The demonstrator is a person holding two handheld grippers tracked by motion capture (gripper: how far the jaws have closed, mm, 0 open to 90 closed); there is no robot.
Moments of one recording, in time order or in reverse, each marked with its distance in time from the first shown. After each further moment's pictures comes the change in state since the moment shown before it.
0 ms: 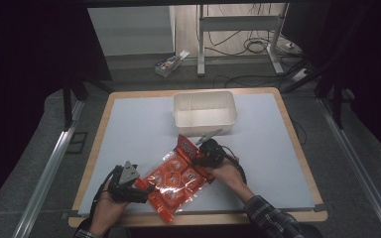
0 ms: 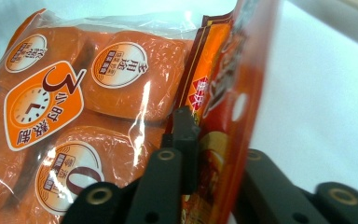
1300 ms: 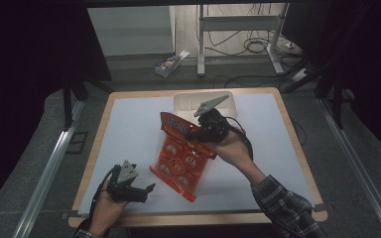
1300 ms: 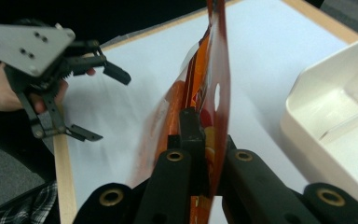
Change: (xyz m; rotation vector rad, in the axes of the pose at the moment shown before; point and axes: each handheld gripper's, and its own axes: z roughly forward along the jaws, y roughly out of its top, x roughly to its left) left arm 0.003 0.000 -0.001 -0.012 -0.005 -0.020; right arm 0.038 0.094 -0.110 -0.135 0.046 -0.160
